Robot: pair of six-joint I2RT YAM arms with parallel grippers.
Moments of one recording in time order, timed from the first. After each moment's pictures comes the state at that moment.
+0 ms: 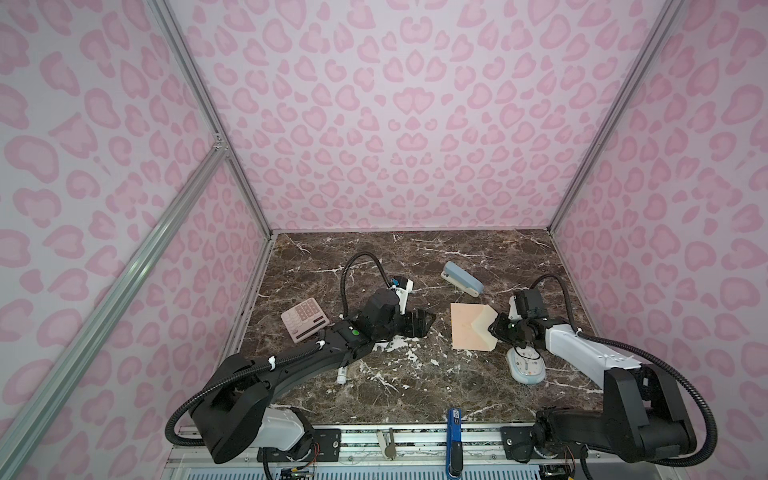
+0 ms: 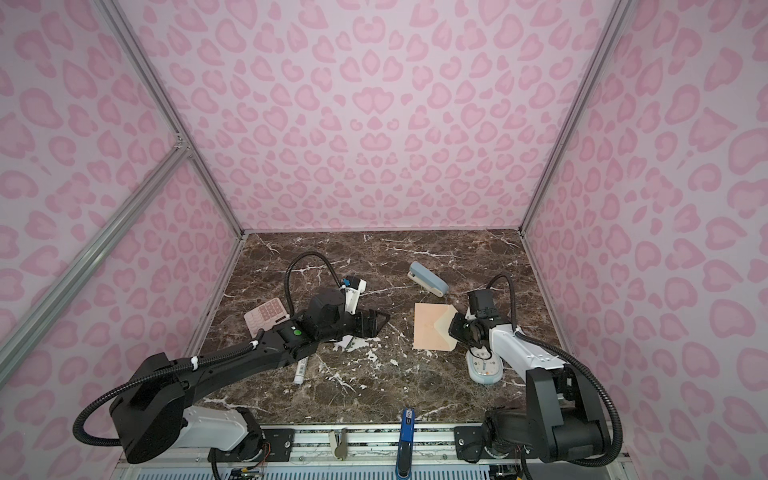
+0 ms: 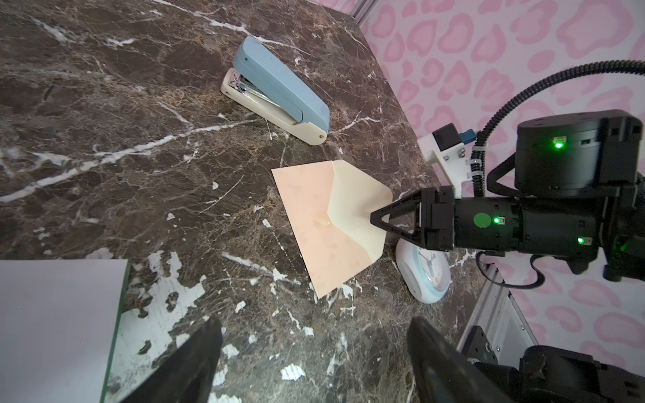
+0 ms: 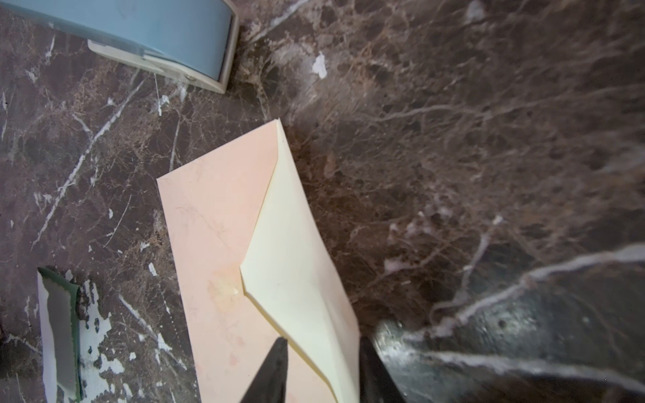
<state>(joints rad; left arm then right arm) -0.80 1.39 0.80 0.06 0.15 -0.61 0.12 1.33 0.62 -0.38 -0.19 0.59</state>
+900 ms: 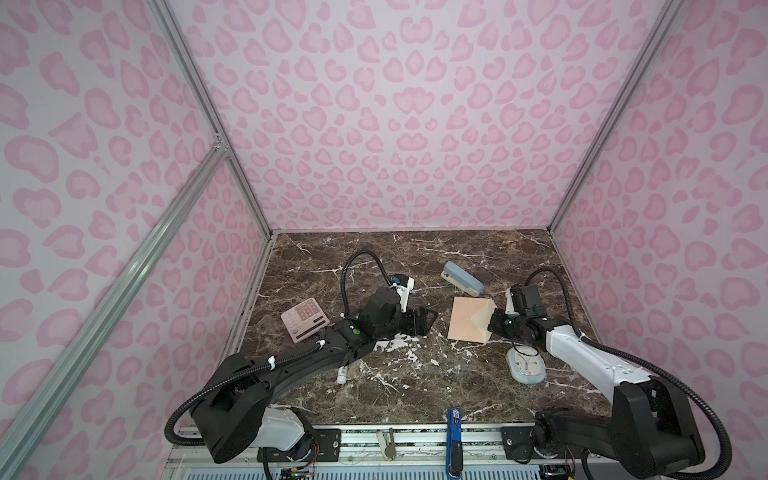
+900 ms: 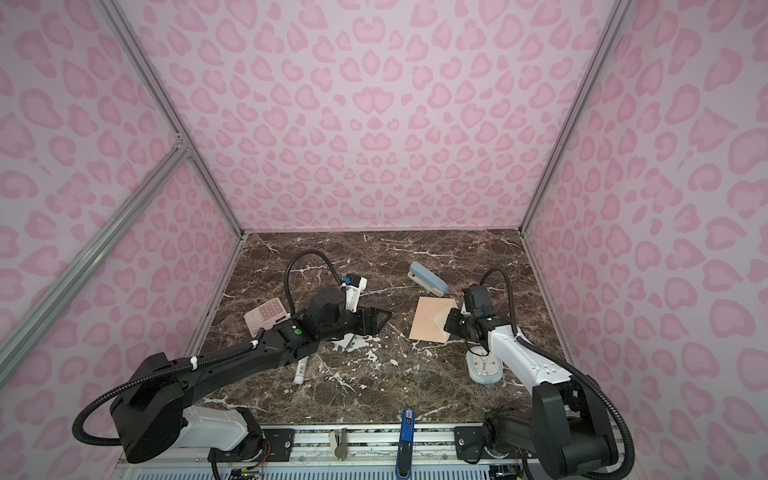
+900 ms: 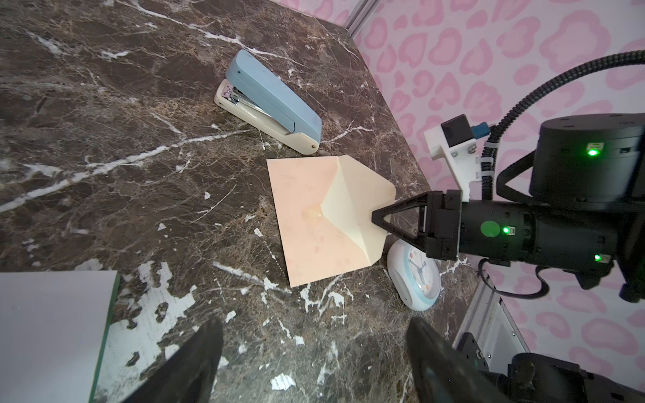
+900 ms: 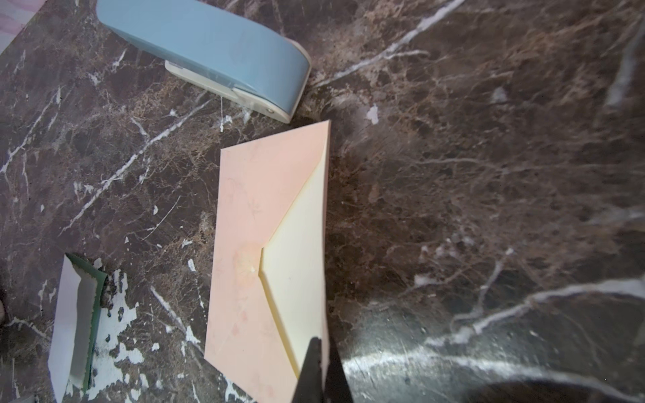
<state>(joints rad) -0.81 1.38 0.82 0.06 0.15 -0.62 0.19 1.24 0.67 -0.42 -0.11 0.55</state>
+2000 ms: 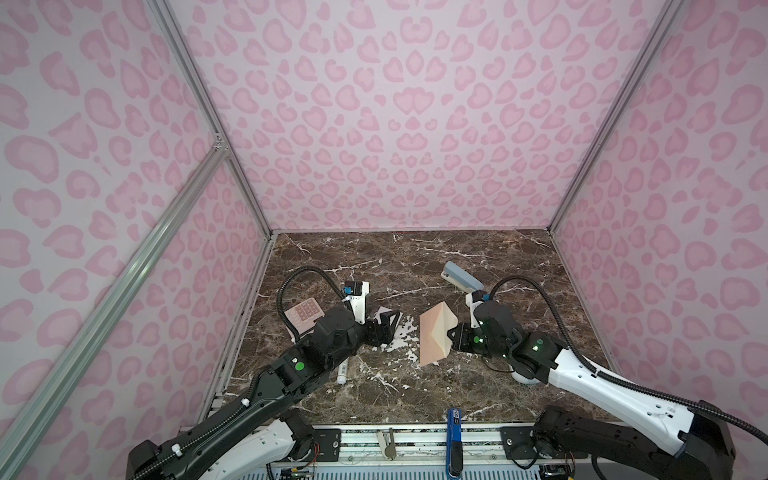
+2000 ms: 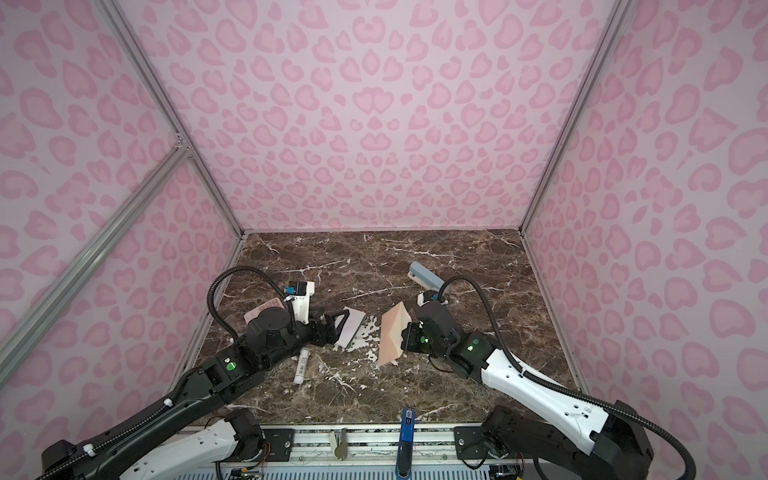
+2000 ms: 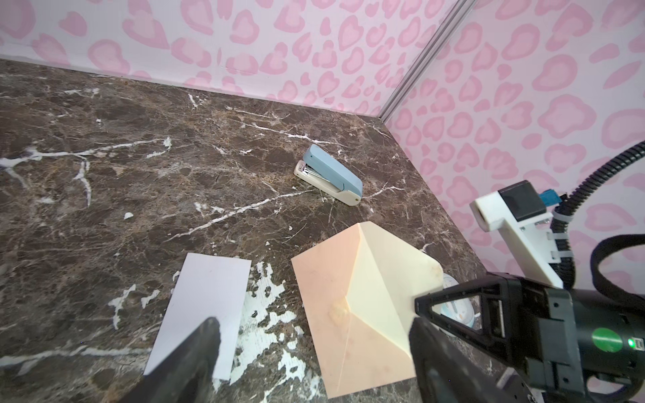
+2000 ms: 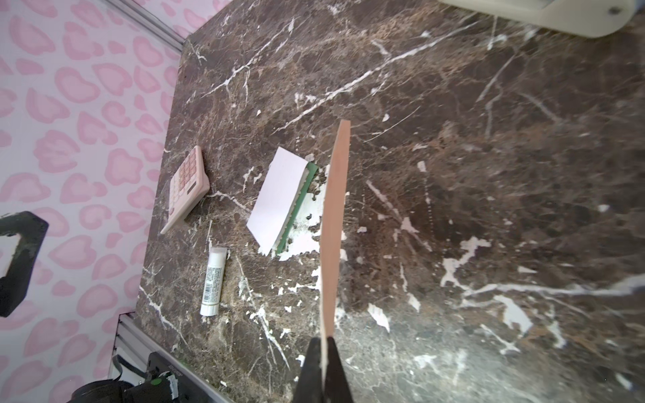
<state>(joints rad) -0.80 0.84 0.69 -0.22 -0.14 -0.54 0.80 1.06 0.73 -0.42 -0.01 0.89</state>
